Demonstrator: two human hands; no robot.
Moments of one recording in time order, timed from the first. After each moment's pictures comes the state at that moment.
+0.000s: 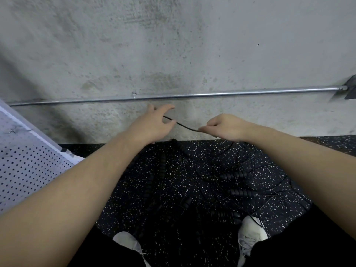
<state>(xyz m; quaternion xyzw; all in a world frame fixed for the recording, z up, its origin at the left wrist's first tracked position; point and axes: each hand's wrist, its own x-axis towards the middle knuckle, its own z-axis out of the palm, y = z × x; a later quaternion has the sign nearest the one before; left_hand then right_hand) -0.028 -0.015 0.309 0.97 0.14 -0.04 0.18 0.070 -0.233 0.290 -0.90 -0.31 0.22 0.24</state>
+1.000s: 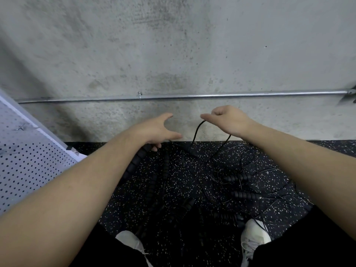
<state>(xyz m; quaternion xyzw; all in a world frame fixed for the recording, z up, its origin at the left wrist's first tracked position) -0.033 -0.011 0.312 0.93 0.20 -0.15 0.26 0.071 -0.216 0.295 -0.89 -0.23 0.15 0.35</state>
